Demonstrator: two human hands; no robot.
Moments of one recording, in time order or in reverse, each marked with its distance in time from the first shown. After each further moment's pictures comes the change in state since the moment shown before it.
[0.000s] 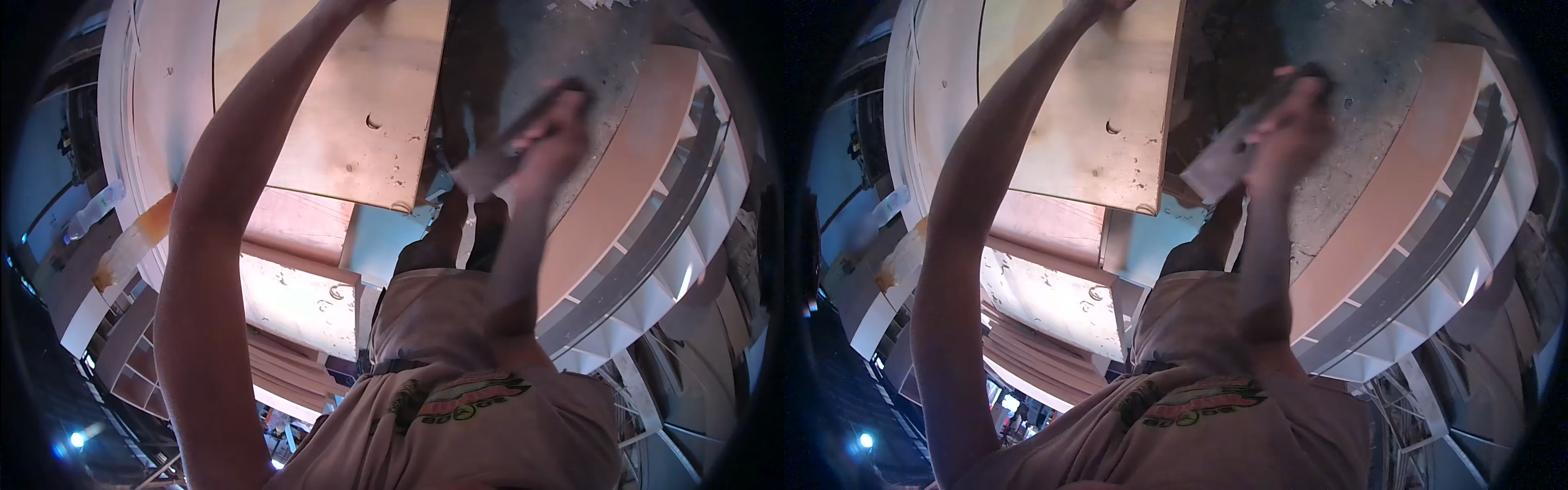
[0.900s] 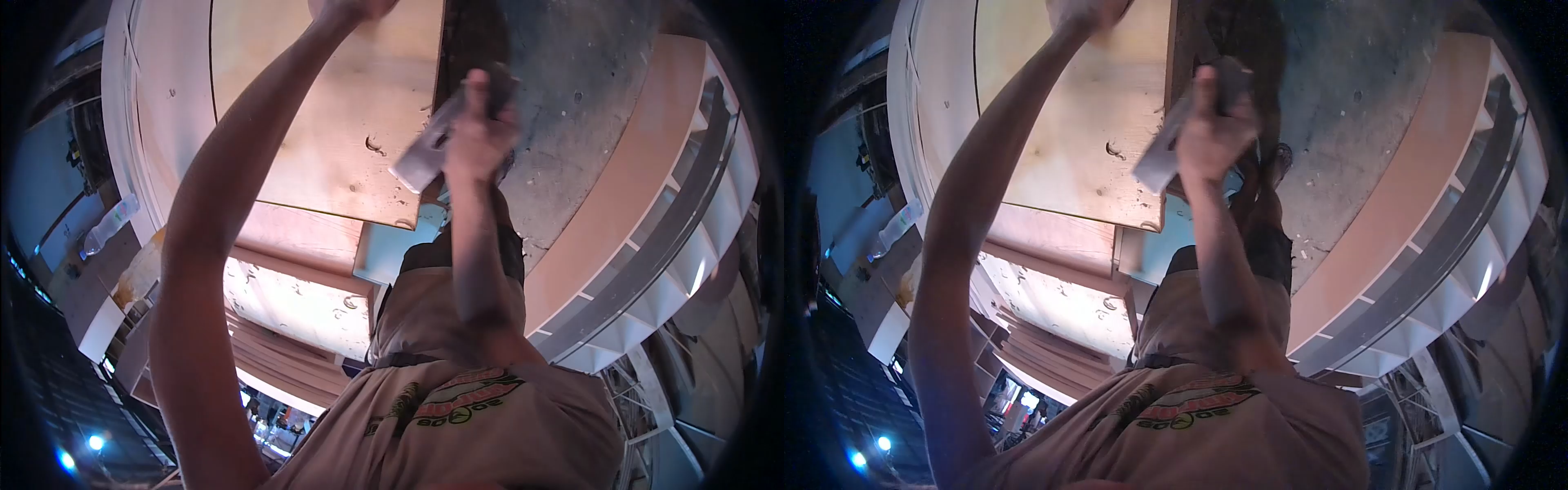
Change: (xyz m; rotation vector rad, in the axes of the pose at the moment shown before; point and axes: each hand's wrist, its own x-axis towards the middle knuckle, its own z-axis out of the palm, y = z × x) left_hand 0.003 0.006 -0.001 0.049 -0.059 -0.096; right_hand -0.002 0.060 0.066 0.112 0.023 -0.325
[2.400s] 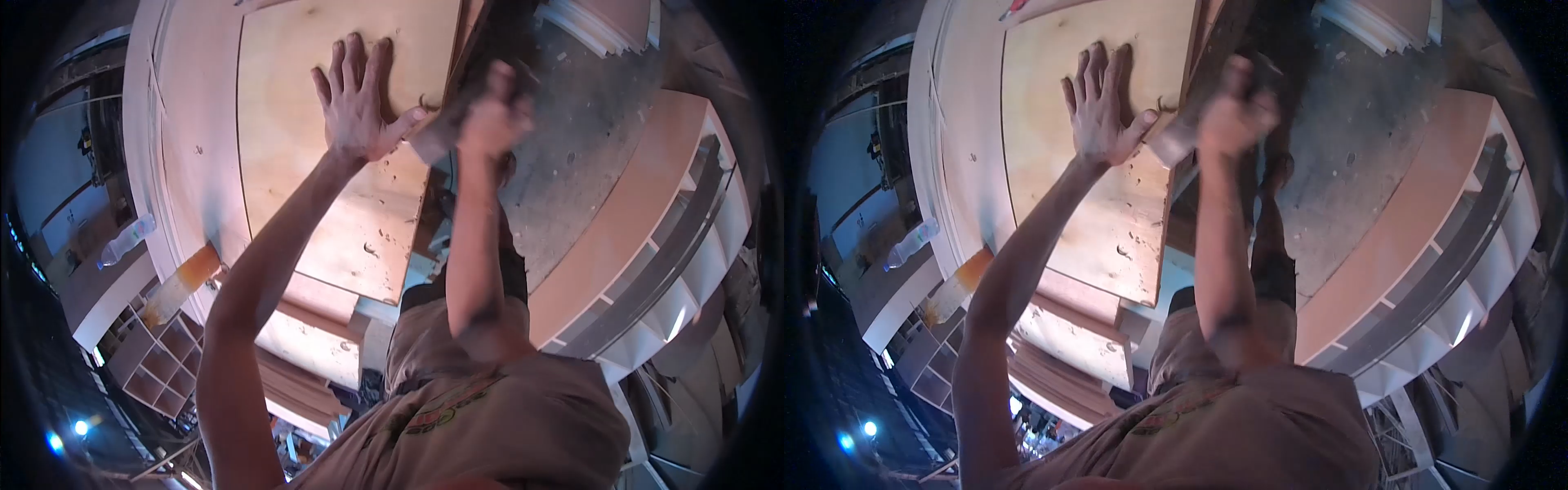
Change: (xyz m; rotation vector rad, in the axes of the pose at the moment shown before) left_hand -0.015 -0.020 0.003 -0.091 -0.097 0.064; right_hand 0.149 -0.016 0.095 0.283 0.077 0.049
